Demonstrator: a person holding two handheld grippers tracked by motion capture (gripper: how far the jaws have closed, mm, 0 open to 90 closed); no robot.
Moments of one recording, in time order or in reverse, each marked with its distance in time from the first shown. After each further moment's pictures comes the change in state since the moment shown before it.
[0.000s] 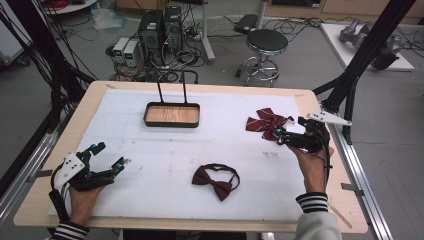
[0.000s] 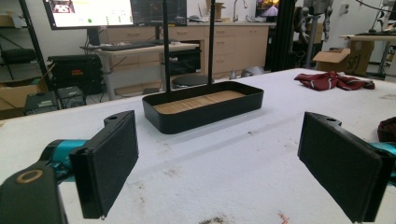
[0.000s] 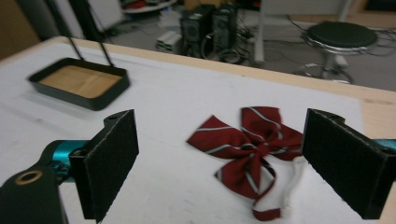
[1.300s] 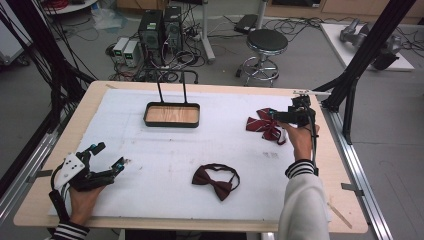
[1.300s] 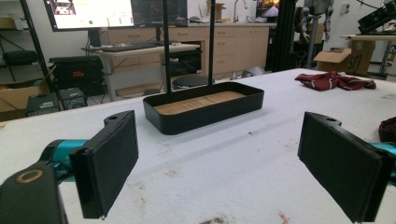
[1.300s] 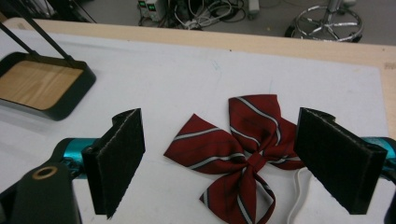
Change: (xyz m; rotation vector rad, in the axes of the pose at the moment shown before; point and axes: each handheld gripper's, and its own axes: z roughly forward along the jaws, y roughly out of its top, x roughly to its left) left arm -0.001 0.000 0.000 -0.004 0.003 0.004; right arm -0.026 0.032 0.074 0.207 -0.021 0.118
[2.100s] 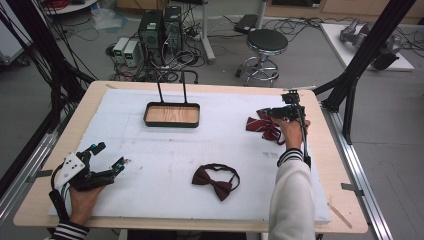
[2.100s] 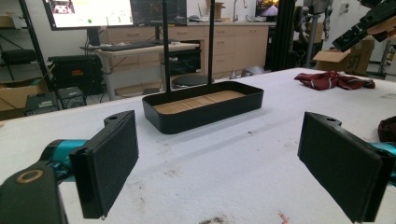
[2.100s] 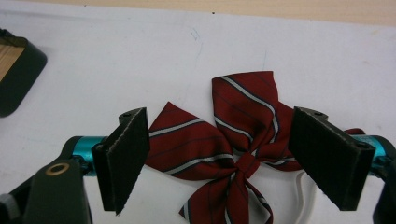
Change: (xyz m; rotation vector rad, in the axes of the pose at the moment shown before) left arm 0.000 0.000 0.000 0.003 -0.003 -0.003; right arm -0.012 0.008 0.052 0.160 -0.056 0.043
